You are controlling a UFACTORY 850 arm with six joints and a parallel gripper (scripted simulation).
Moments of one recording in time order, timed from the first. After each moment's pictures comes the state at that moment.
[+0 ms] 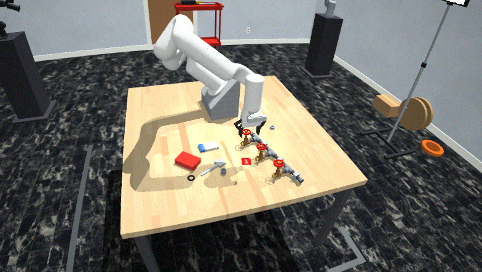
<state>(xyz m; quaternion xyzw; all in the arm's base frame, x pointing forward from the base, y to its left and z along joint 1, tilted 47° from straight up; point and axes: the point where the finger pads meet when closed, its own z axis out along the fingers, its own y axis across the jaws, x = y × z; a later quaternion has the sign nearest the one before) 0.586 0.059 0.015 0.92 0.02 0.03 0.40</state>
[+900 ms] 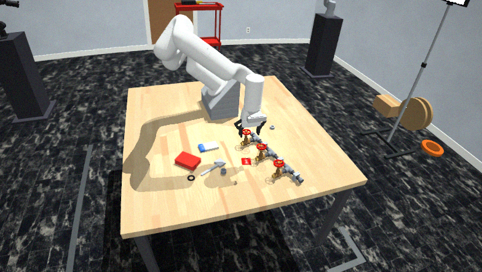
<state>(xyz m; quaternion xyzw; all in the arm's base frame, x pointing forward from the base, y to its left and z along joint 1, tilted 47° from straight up) 0.586 0.059 0.014 0.92 0.01 0.04 0.40</state>
